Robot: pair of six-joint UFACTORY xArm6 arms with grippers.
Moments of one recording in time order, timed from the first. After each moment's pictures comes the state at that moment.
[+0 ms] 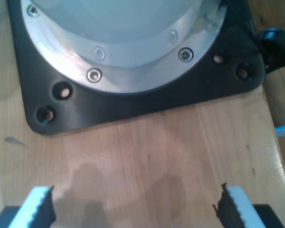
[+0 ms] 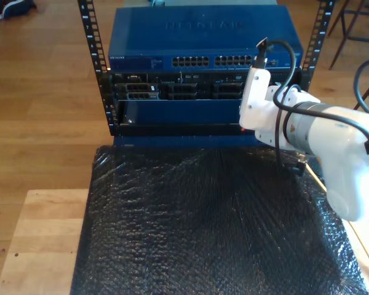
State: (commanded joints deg) left arm 82.1 -28.4 -6.4 -0.5 60.3 -175.8; right arm 8.7 -3.9 -34.0 -28.0 -26.4 -49.8
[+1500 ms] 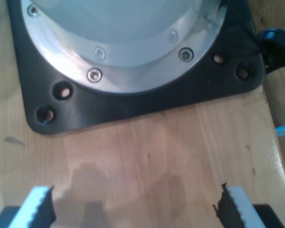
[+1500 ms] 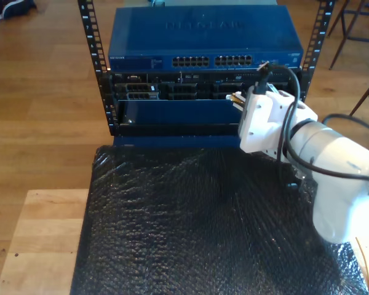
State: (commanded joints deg) left arm 82.1 -28.4 -6.4 -0.5 60.3 -175.8; right arm 9.8 5.0 -30.6 -19.4 -54.0 -65.2
